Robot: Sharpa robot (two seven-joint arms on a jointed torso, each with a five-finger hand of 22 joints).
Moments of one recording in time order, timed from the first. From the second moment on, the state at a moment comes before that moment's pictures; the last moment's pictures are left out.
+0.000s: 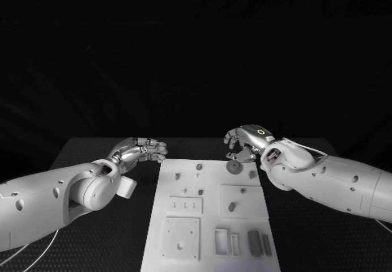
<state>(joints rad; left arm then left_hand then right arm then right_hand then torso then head) 1.37 -0.81 -0.21 1.38 -0.09 -0.16 0.37 1.10 -0.09 0.47 -0.28 0.07 0.79 0.18 0.39 0.36 1.14 0.14 0.10 0.07 0.95 0.11 0.46 0.48 0.05 0.78 0.01 0.36 1.31 1.29 -0.76 -0.05 1.31 -1.63 -0.52 -0.06 1.12 -0.30 0.69 -0.24 0.05 0.89 0.16 0.32 0.45 1.30 0.06 0.16 0.29 1.31 -0.05 1.11 0.84 0.21 1.24 0.00 0.85 1.31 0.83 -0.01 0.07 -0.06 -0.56</state>
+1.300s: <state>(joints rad) 1.37 -0.80 -0.21 1.37 -0.09 -0.16 0.37 1.10 -0.09 0.47 -0.28 0.07 0.79 0.18 0.39 0.36 1.14 0.14 0.10 0.07 0.95 0.11 0.46 0.48 0.04 0.78 0.01 0.36 1.31 1.24 -0.69 -0.06 1.11 -1.58 -0.33 -0.01 1.08 -0.27 0.65 -0.22 0.05 0.88 0.13 0.32 0.44 1.08 0.03 1.12 1.27 1.28 -0.08 1.28 1.02 0.23 1.23 -0.03 1.01 1.31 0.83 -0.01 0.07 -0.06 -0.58</state>
